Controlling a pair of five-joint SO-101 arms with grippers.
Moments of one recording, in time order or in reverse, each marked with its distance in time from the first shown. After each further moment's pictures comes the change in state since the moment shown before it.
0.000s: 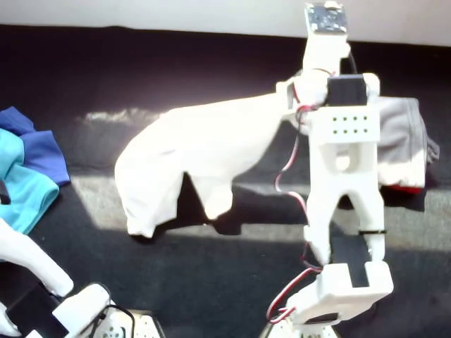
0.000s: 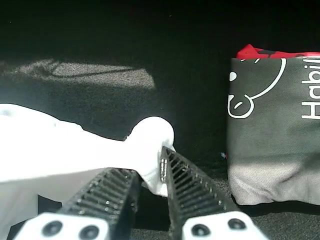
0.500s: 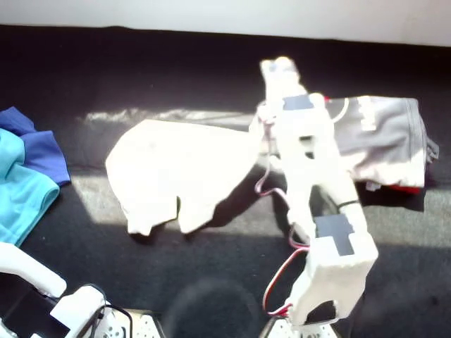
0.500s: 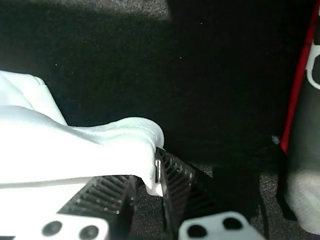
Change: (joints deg) left arm -10.6 0.0 -3.3 0.0 0.0; right arm -3.2 11.2 18.2 -12.3 0.0
